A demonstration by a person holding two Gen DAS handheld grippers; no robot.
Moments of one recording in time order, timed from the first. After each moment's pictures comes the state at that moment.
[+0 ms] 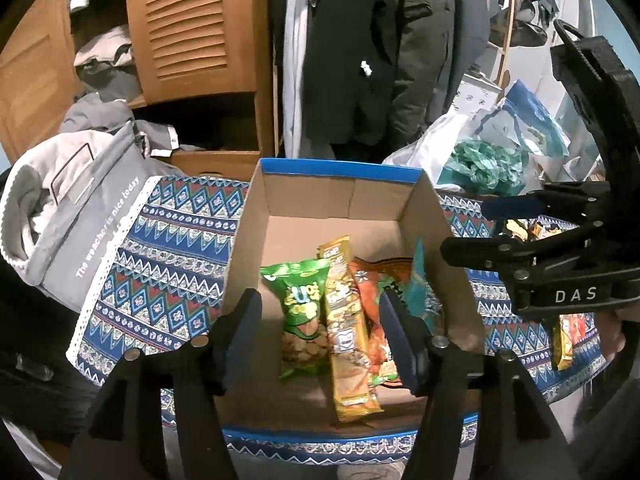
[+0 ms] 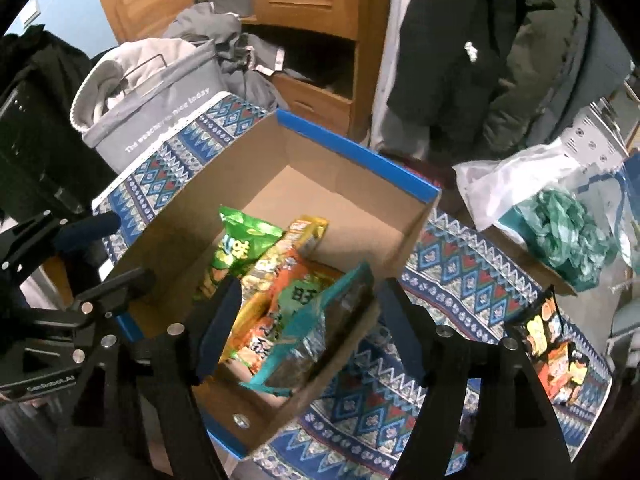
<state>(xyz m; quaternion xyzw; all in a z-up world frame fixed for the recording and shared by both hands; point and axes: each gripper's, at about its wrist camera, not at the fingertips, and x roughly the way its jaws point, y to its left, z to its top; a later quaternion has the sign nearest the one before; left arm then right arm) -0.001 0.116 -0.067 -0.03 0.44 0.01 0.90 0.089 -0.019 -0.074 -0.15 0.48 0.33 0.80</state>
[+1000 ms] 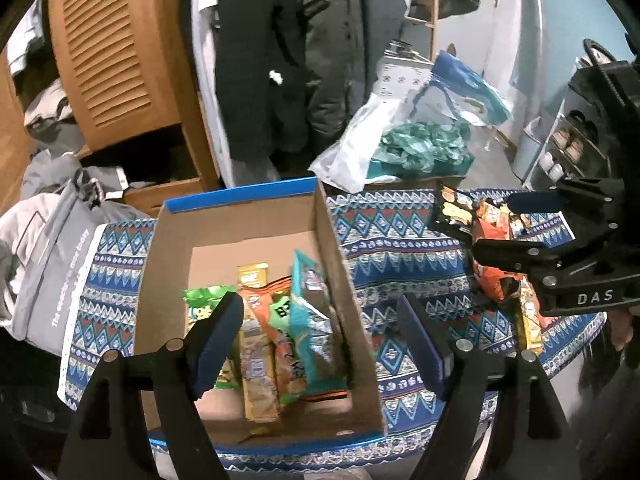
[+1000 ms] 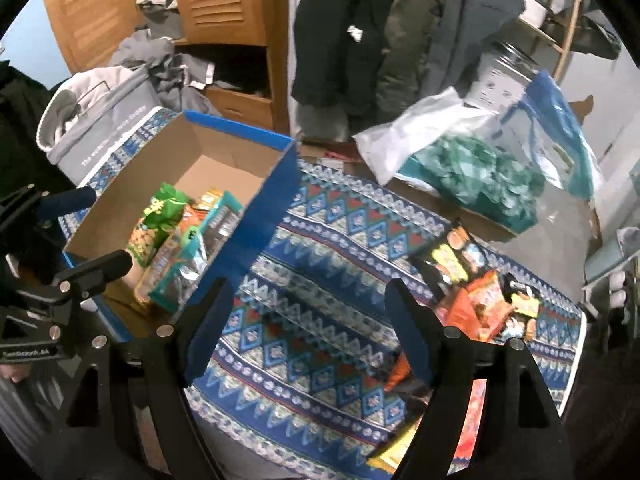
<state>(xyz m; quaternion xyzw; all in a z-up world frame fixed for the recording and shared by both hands) 0.012 0.008 -0.048 0.03 0.44 -0.06 0.90 0.071 -0.155 -0.058 -0.12 0.47 0.24 0.84</state>
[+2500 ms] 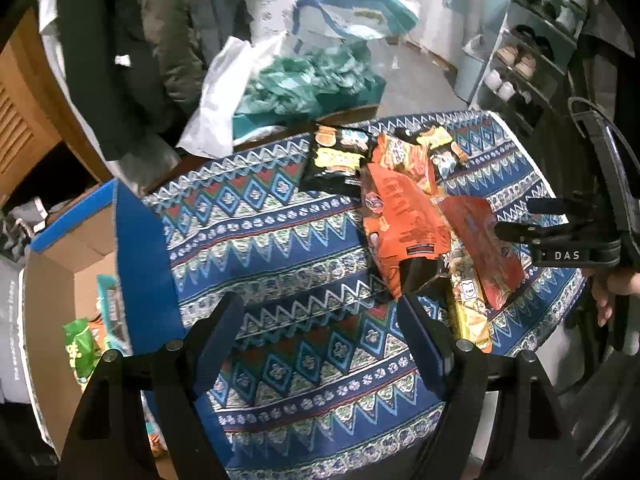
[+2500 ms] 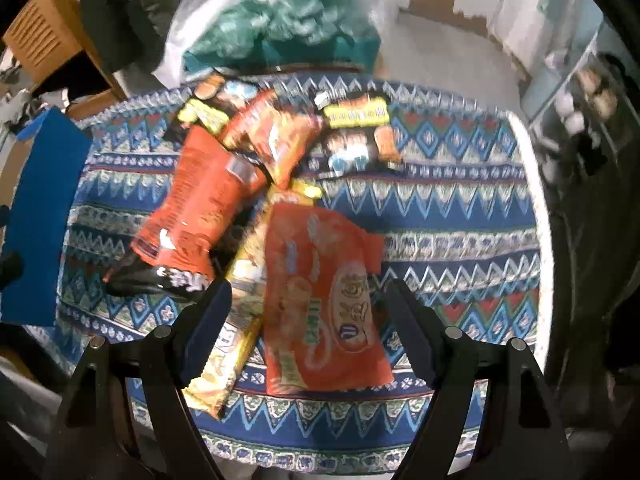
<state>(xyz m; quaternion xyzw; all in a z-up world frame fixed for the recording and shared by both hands) 0.052 -0.166 -0.107 0.10 0.52 -0.16 0.83 0.075 -0.402 -0.177 0.01 0.58 0.06 0.81</state>
